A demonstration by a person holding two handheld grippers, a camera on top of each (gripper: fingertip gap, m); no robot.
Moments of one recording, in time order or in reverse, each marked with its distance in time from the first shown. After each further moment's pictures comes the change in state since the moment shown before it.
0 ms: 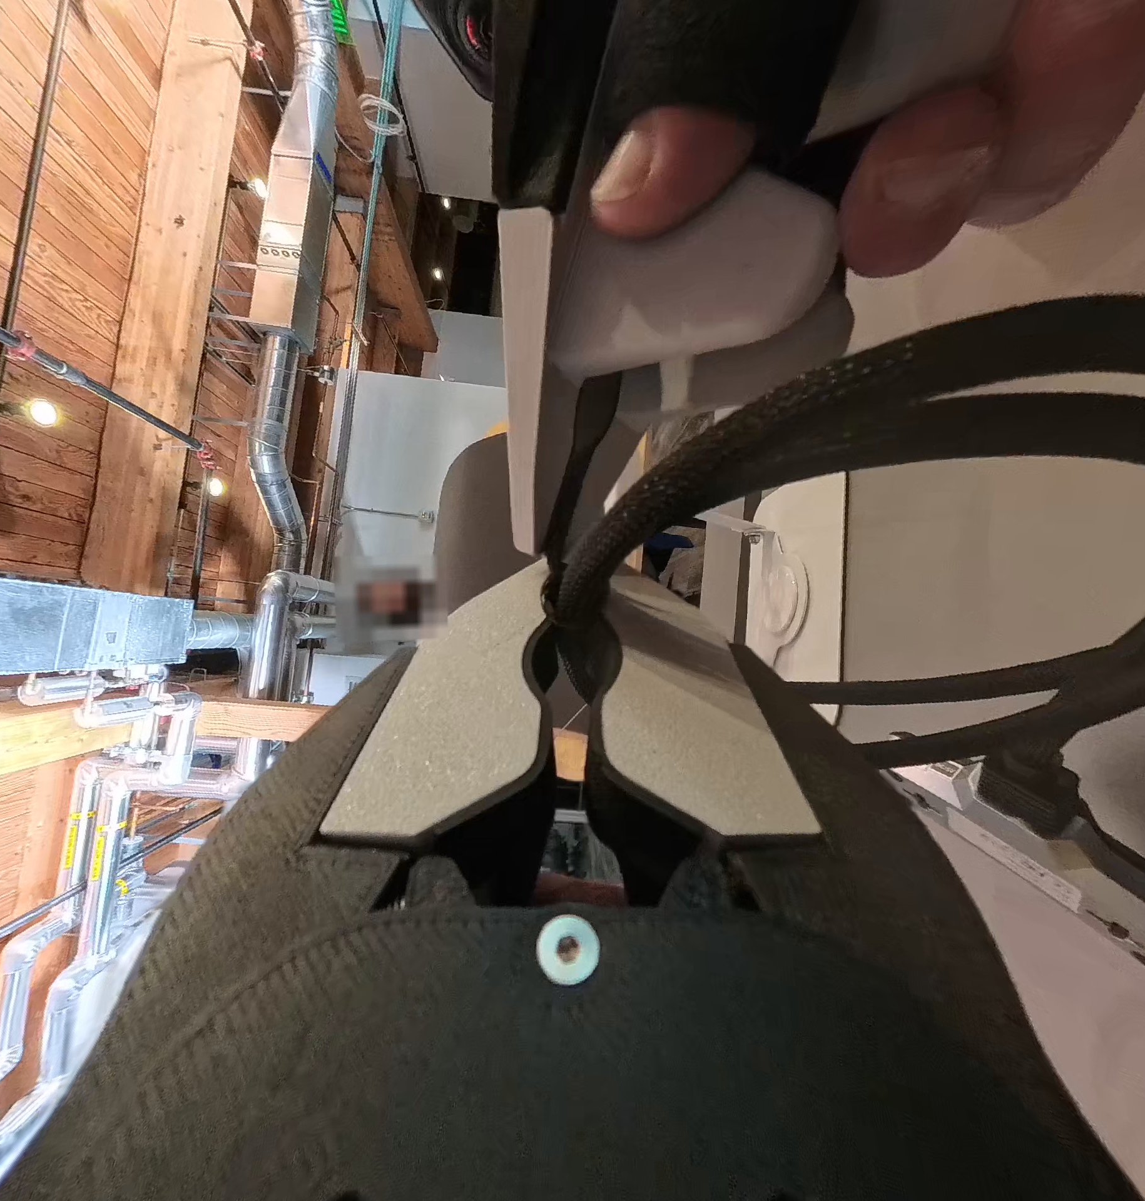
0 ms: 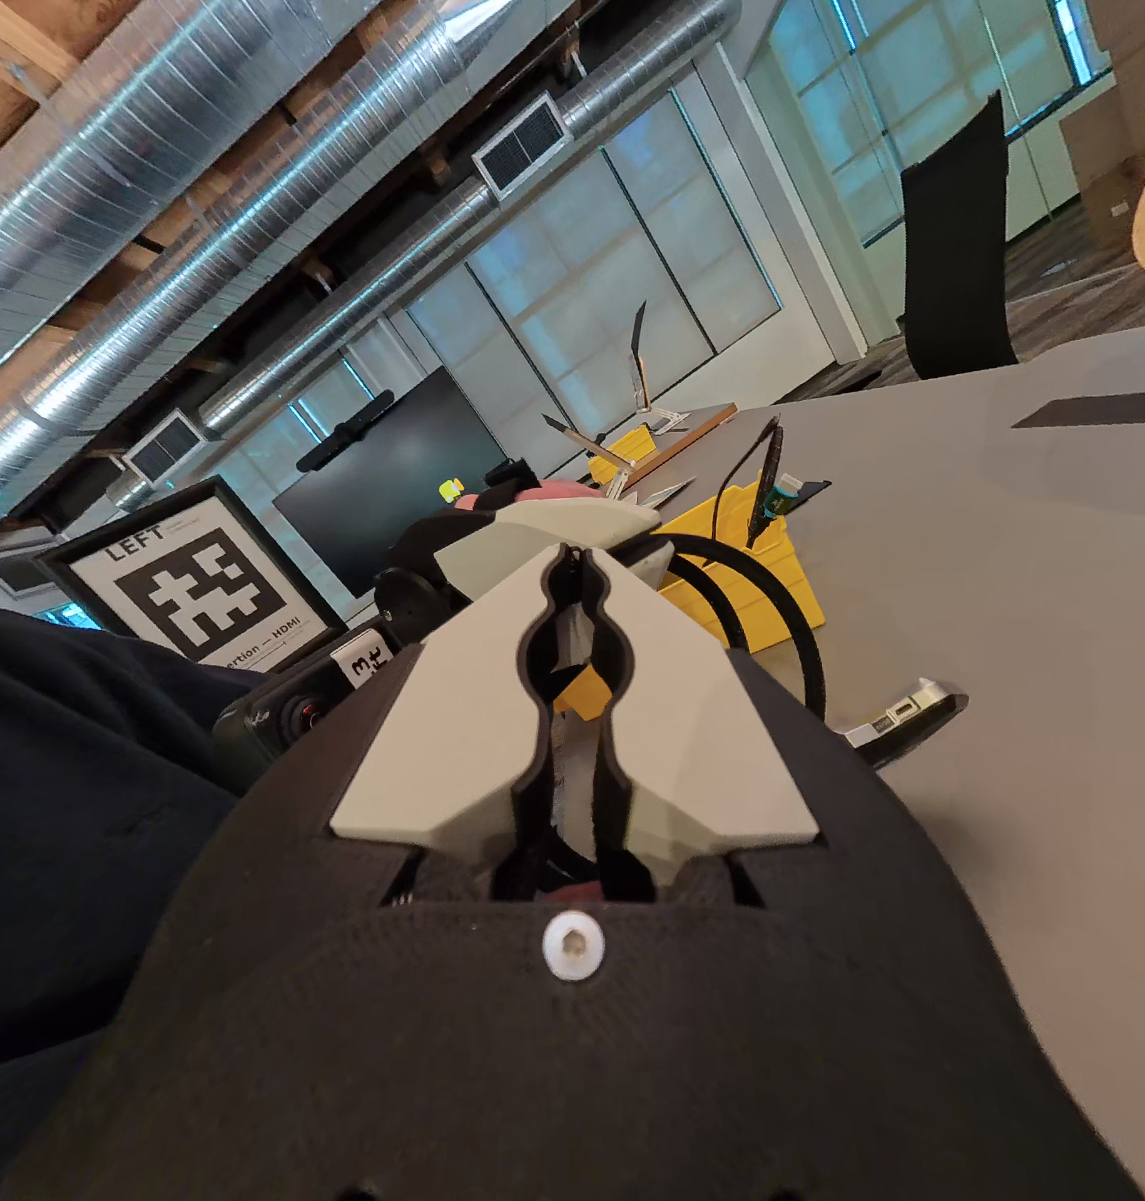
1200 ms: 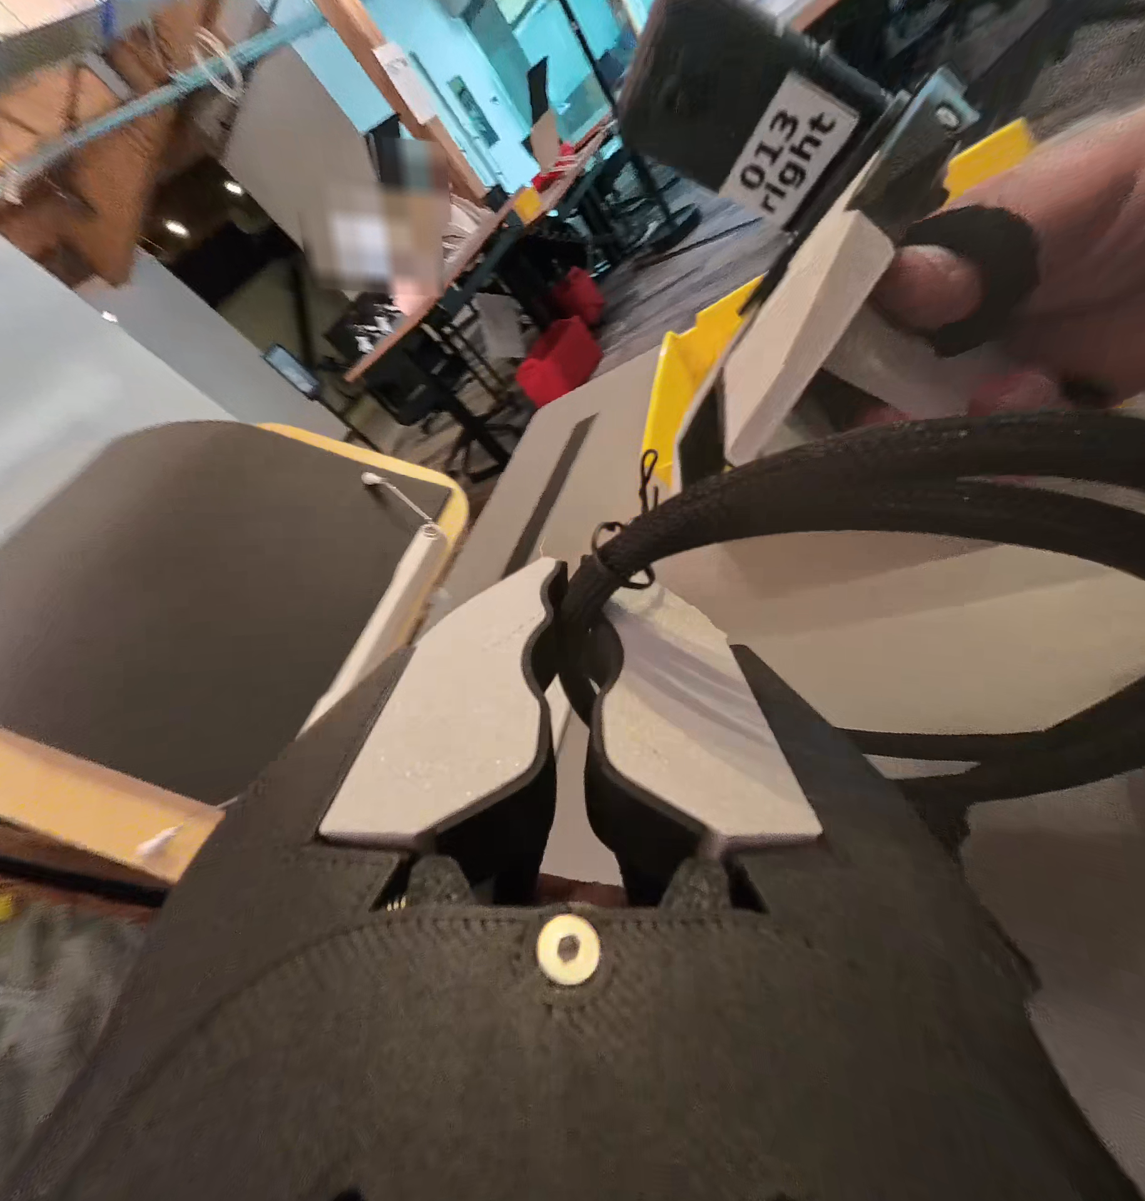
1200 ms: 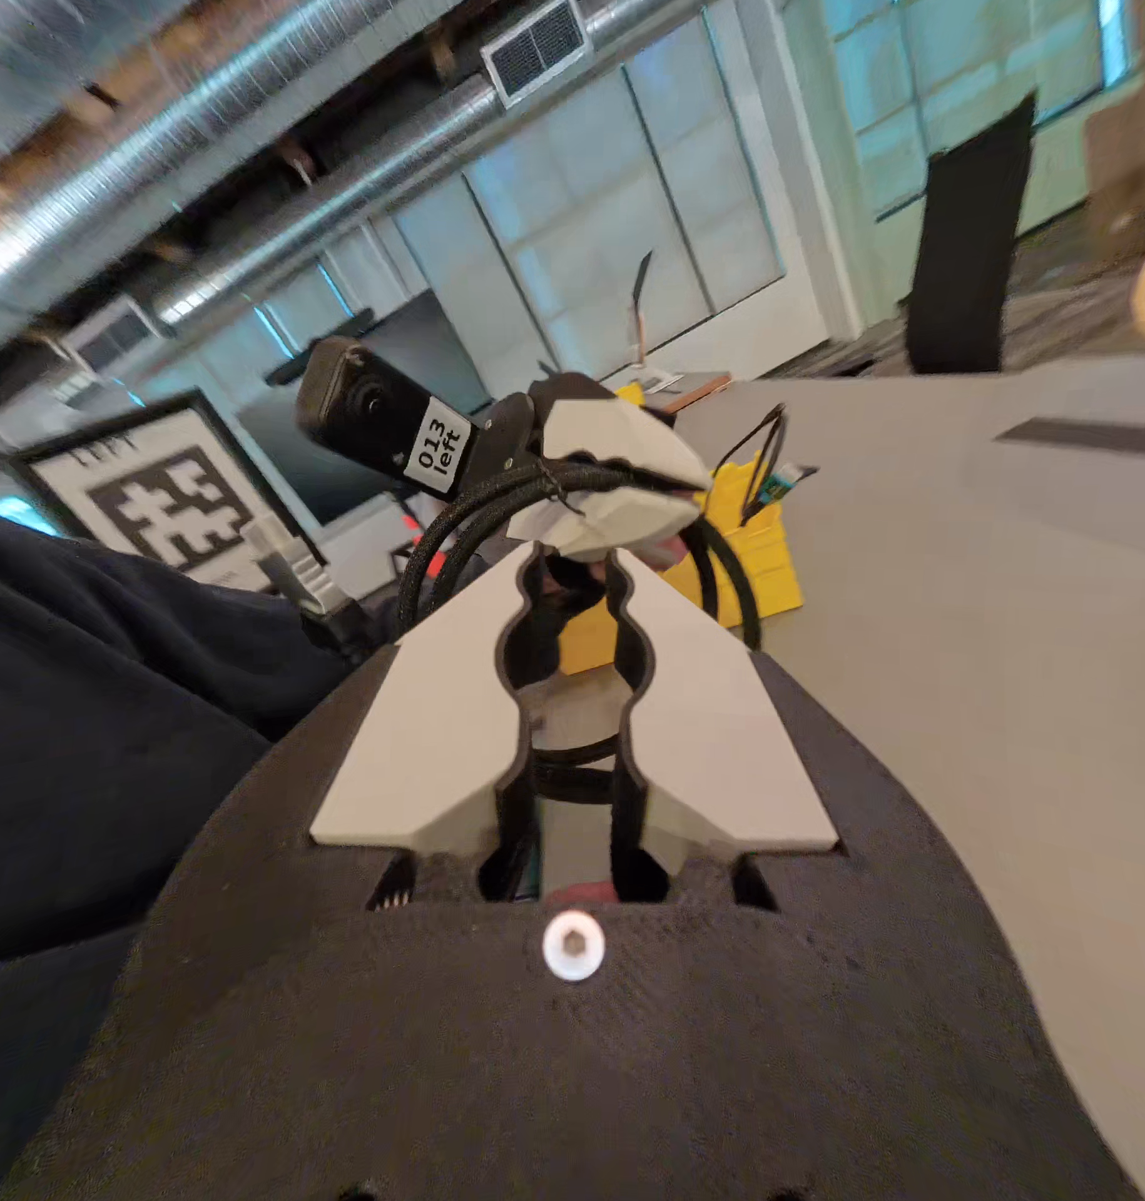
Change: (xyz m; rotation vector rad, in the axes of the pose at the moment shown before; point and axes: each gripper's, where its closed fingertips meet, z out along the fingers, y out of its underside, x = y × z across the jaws) left arm -0.010 -0.009 0.005 0.257 0.341 -0.749; right arm -0.015 -0.002 -0.016 -0.096 0.002 -0.082
